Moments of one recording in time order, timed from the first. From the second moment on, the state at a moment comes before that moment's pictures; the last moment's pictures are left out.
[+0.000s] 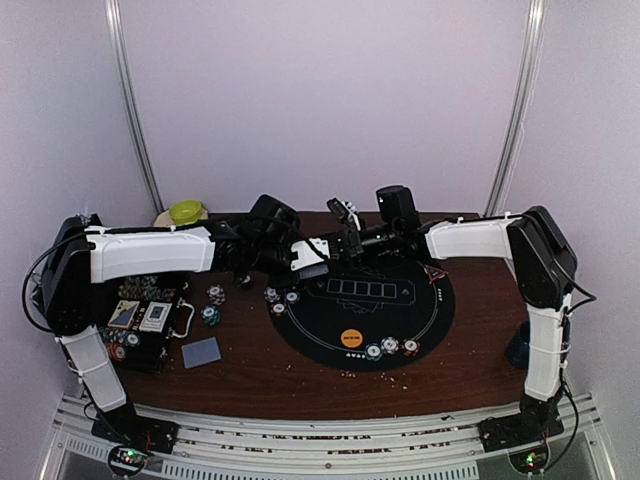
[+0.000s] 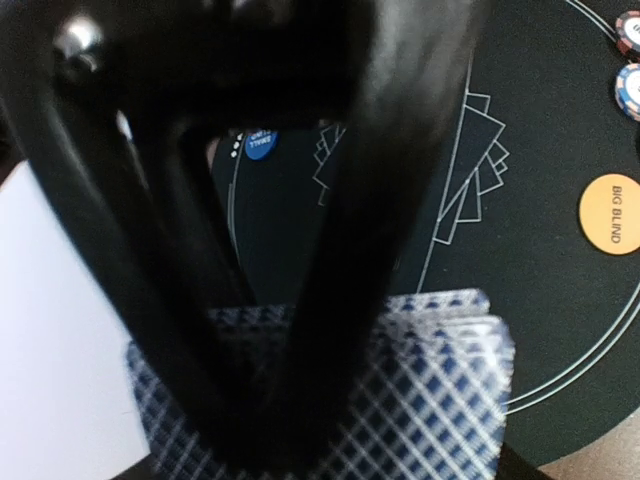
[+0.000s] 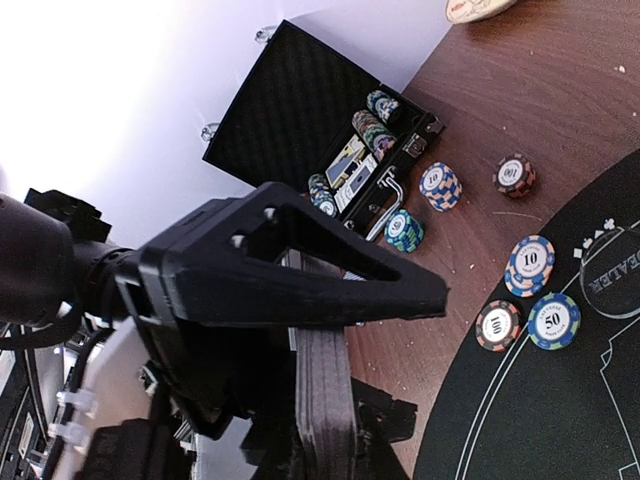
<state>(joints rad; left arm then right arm) -0.85 1.78 1.35 -0.31 -0.14 0.78 0.60 2.03 1.44 0.21 -1.04 0.63</state>
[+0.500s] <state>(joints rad) -0.82 1.78 1.35 -0.34 -0.06 0.73 0.60 2.07 1.46 0.17 -1.04 0.59</state>
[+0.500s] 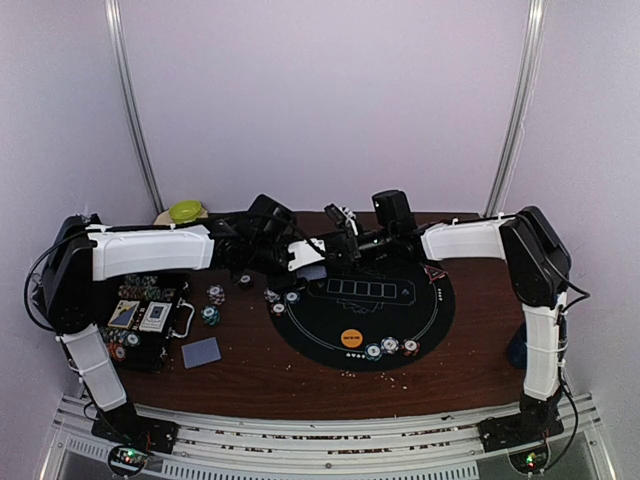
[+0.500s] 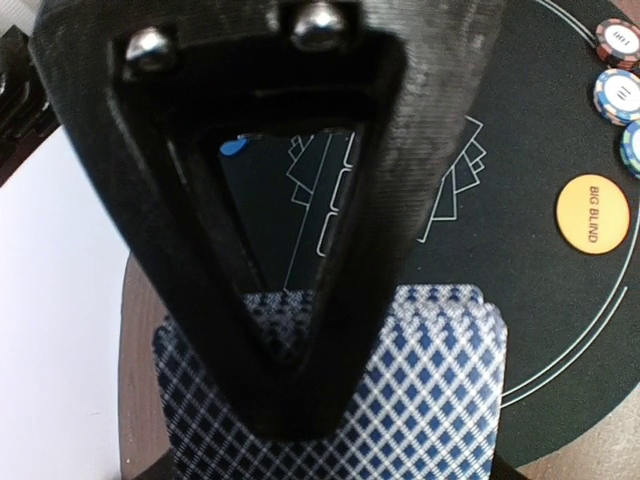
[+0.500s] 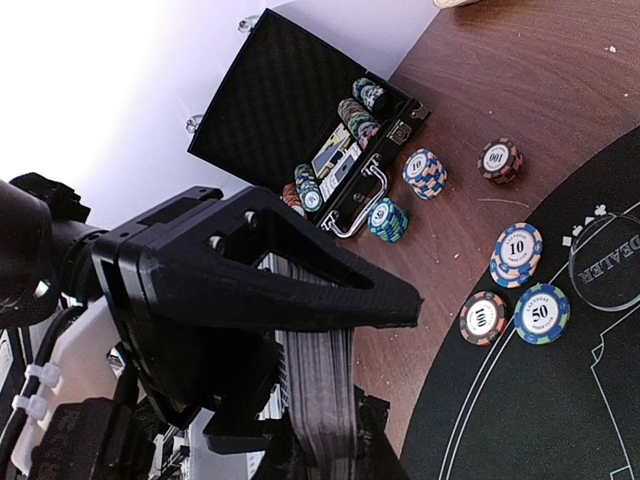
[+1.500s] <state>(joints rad) -0.68 1.69 1.19 -0.23 0.33 0.70 0.62 2.11 1.43 0.48 -1.08 0.89</state>
